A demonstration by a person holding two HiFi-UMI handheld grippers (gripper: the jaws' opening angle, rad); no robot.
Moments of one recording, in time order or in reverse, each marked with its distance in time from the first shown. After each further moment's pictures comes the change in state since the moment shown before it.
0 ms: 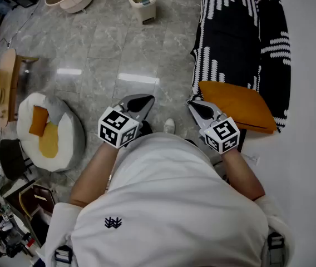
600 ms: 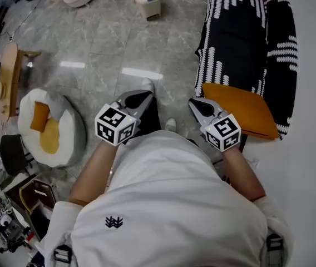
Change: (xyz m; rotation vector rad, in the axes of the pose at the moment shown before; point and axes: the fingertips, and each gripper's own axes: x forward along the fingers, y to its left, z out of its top) left arm 0.020 0.038 0.017 -0.044 -0.020 0.038; right arm 0.031 -0.033 0.007 0.010 0.027 0.037
